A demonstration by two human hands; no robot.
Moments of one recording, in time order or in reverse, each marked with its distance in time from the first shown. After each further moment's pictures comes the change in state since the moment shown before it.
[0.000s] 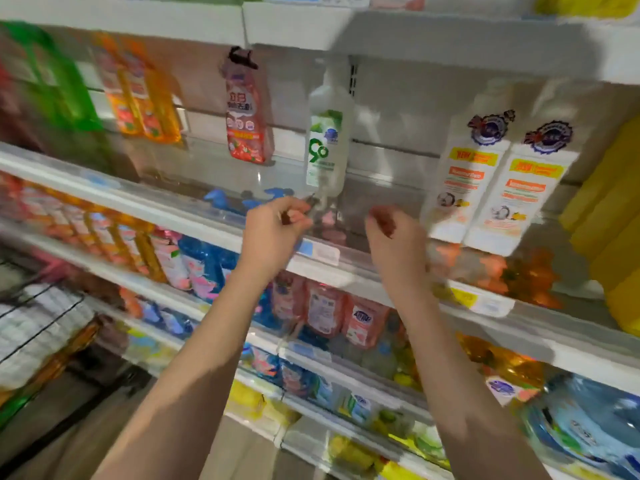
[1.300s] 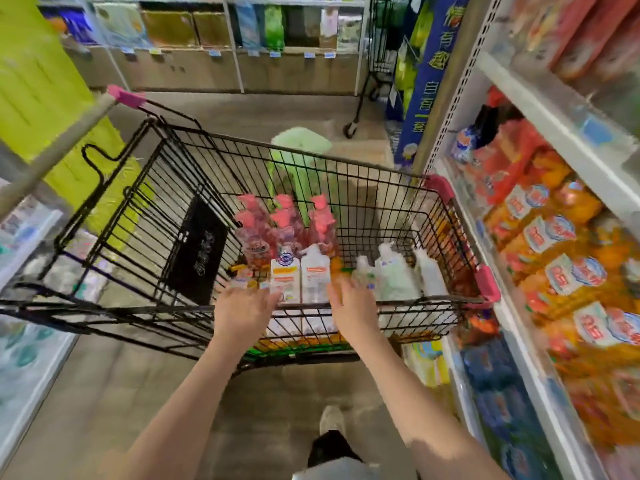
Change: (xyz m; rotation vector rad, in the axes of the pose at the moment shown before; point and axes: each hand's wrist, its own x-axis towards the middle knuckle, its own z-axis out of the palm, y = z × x) left_hand -0.230 -0.417 -0.588 1.070 0.133 -1.297; right_hand -0.339 -0.238 0.709 -0.134 -1.344 -0.775
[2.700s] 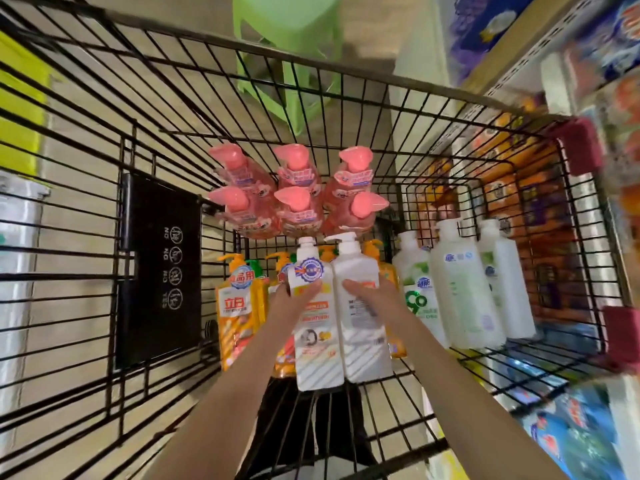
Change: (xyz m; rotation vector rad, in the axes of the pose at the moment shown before) left_hand 0.214 -0.021 0.131 -1.368 -0.628 -0.684; right_hand 0.177 0.048 0.151 0.852 -0.447 0.983
